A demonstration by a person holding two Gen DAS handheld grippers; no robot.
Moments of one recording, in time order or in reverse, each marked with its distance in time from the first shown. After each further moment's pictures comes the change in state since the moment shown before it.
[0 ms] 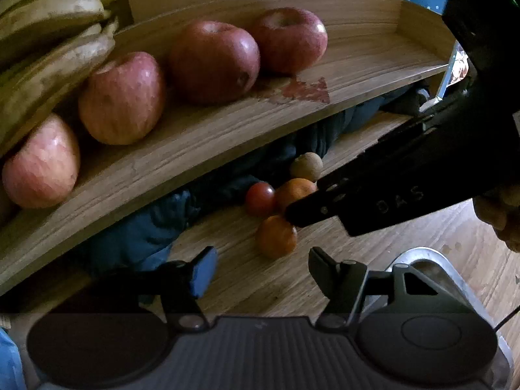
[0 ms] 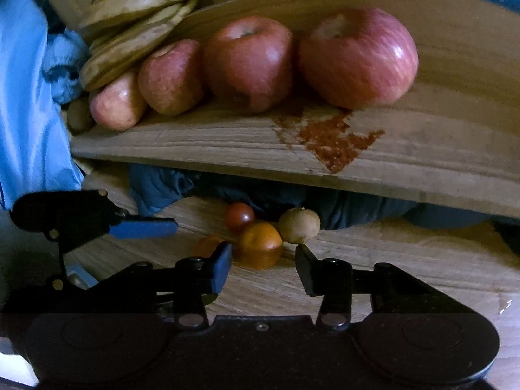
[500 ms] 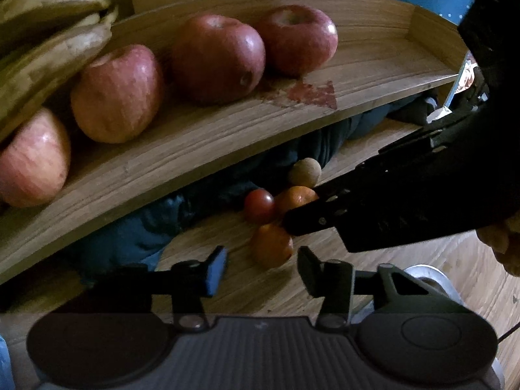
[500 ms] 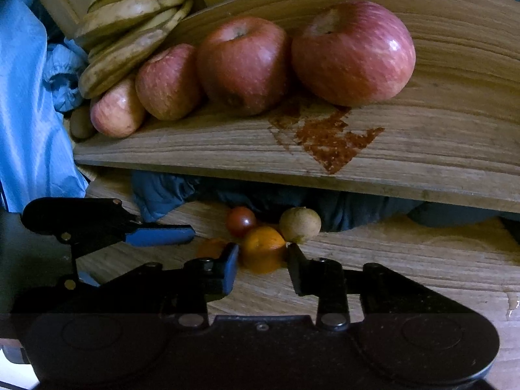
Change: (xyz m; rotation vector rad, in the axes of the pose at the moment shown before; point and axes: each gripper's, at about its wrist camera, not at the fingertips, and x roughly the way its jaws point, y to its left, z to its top) left arm 0.013 -0.002 0.009 -0.053 0.014 -0.008; right arm 0.002 -0.002 -0.001 0.005 -0.016 0.018
